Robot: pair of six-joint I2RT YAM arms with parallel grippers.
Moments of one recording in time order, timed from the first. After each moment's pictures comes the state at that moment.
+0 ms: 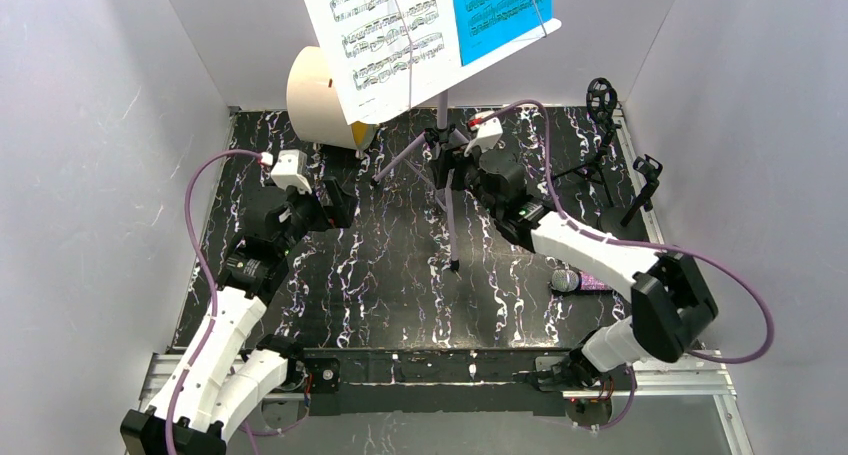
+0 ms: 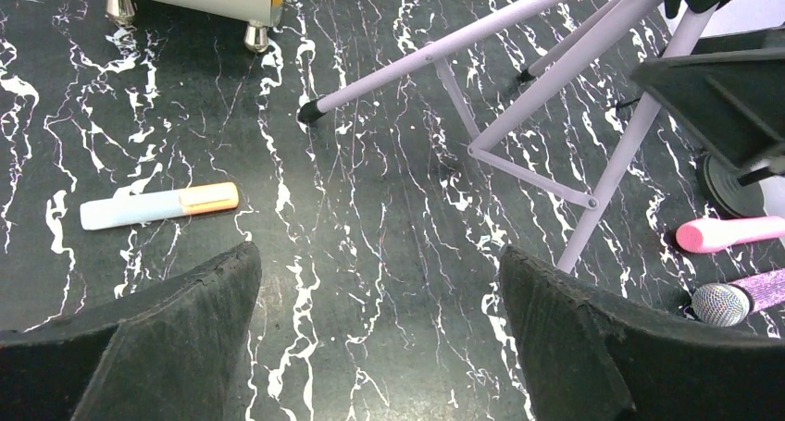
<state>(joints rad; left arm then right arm) -0.28 0.80 0.76 -0.26 0.06 -0.31 0.75 1.42 1.00 0.30 0.22 0.25</state>
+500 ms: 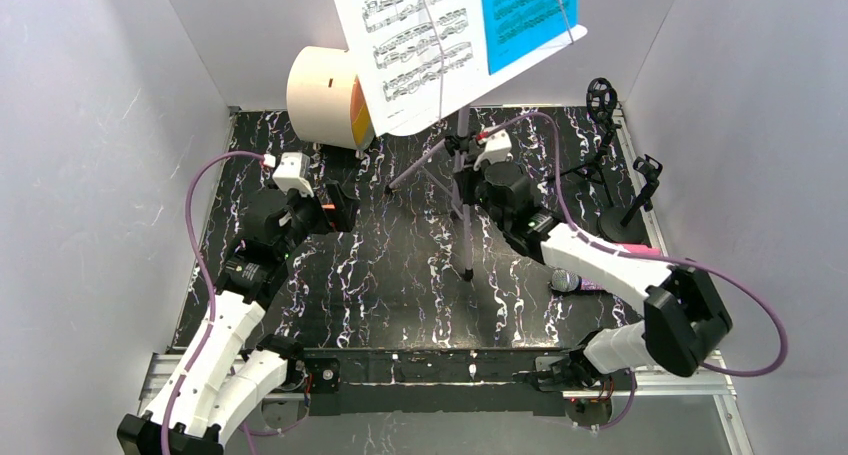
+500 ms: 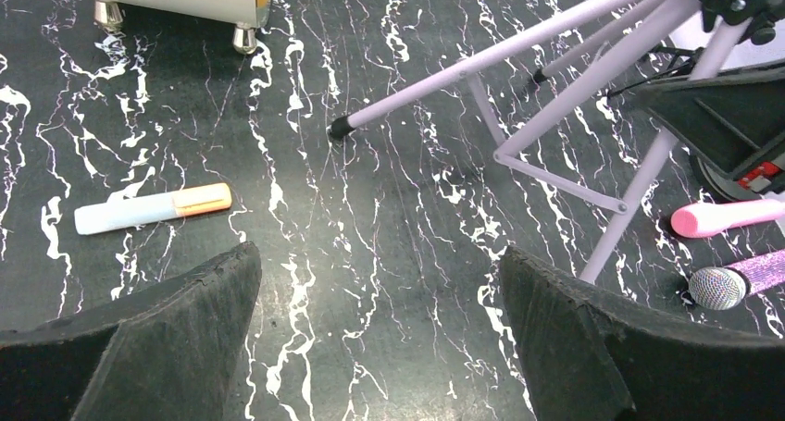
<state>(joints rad) -0.30 0.77 0.76 -0.28 0.06 -0.29 0.75 1.40 0.93 0.23 0.28 0.25</state>
